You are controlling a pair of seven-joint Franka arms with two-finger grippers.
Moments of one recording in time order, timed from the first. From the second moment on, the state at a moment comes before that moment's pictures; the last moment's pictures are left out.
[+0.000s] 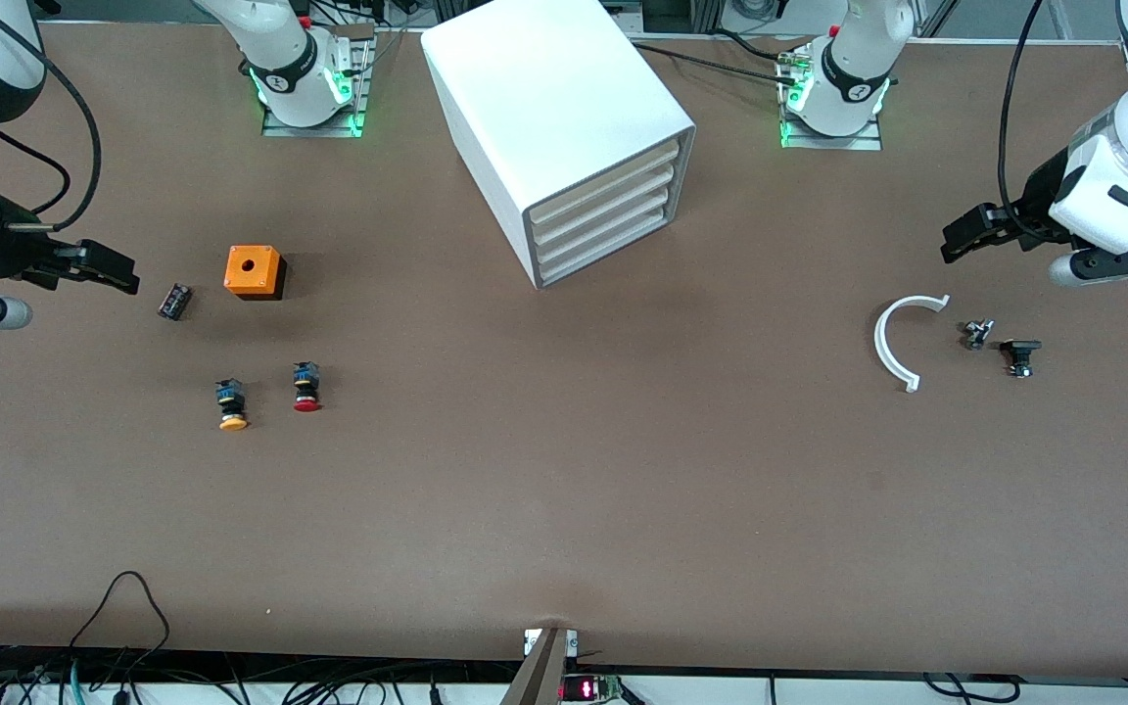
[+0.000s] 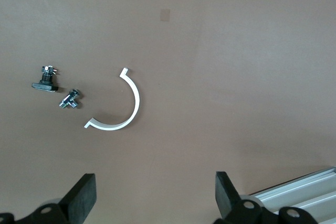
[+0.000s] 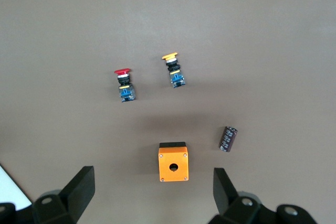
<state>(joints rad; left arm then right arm) 0.16 -0.03 -0.22 -1.73 -0.04 1.64 -0.24 0.05 0.12 -0.05 -1.59 -0.02 1.64 0.05</state>
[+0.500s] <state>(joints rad) 0.16 -0.03 -0.23 -1.73 -0.04 1.63 -0.21 0.04 0.12 -0.06 -1.60 -0.03 1.64 0.04</state>
